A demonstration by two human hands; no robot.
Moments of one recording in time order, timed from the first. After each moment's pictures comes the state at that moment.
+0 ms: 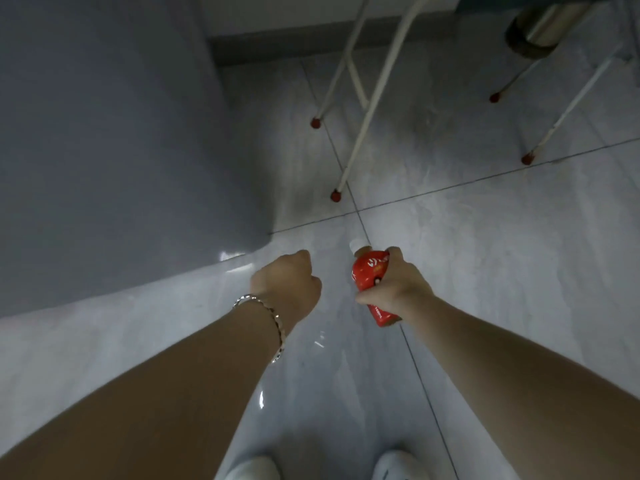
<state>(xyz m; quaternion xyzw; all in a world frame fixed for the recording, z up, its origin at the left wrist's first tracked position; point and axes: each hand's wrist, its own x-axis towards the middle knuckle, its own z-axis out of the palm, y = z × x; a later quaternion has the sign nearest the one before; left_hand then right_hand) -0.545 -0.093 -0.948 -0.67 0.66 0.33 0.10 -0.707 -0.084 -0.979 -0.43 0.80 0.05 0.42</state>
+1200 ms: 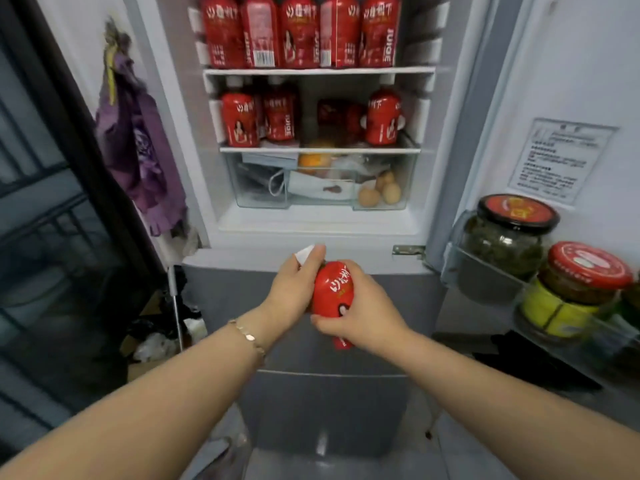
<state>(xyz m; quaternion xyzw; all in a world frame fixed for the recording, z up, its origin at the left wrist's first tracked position) -0.279 0.018 -0.130 -0.60 0.41 0.42 -0.54 -0.403 0.008 -0.148 -0.77 0.45 -0.28 0.34</state>
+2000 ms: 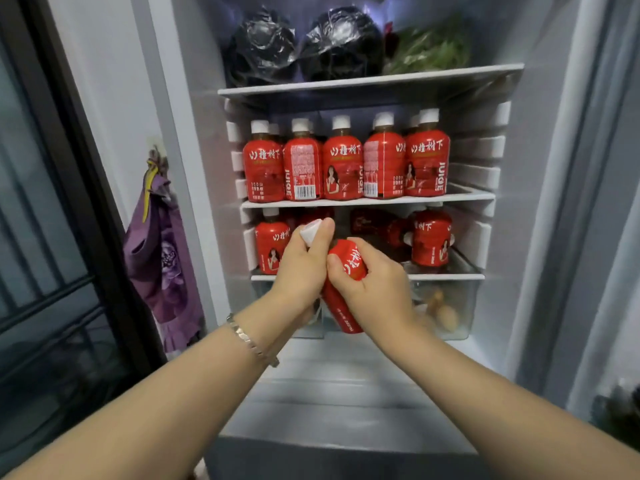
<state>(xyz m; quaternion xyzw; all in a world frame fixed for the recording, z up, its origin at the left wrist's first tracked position) -0.179 -0.123 0.031 -0.49 0.47 0.31 -0.67 -0.278 -0.133 0.007 -0.73 0.39 -0.53 0.18</state>
